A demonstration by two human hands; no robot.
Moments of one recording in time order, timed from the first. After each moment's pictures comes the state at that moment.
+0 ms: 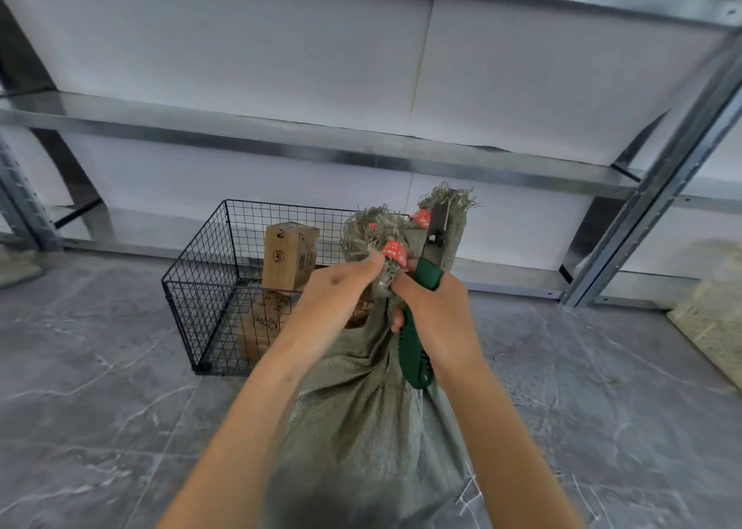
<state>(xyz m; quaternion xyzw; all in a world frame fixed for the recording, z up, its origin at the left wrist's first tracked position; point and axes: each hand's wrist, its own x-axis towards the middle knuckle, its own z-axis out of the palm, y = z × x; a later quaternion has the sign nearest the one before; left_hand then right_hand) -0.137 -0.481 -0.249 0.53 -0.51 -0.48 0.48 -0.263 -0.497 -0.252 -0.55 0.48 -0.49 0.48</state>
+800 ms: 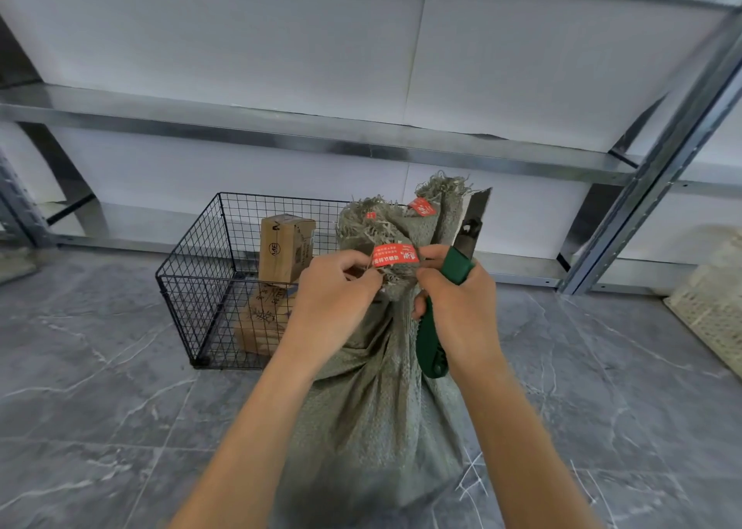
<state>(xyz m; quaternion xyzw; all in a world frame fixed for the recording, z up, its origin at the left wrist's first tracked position) -0.149 -0.479 -0.251 0.59 -0.54 -0.34 0.49 -0.278 -0.495 -0.255 -0.50 0.49 -0.56 0.44</state>
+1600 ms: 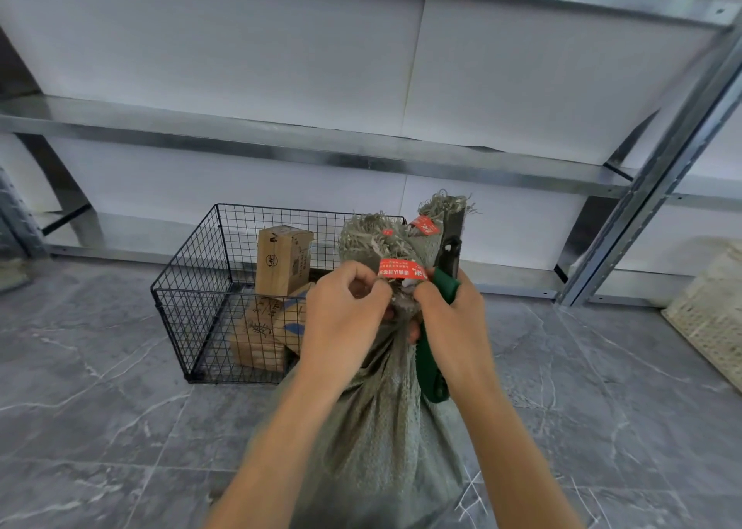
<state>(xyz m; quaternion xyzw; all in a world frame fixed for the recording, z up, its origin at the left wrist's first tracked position) -0.165 -0.485 -0.257 0.59 -0.49 -0.31 0.56 -0.274 -0.496 -0.255 -0.52 0.51 -0.52 0.44</state>
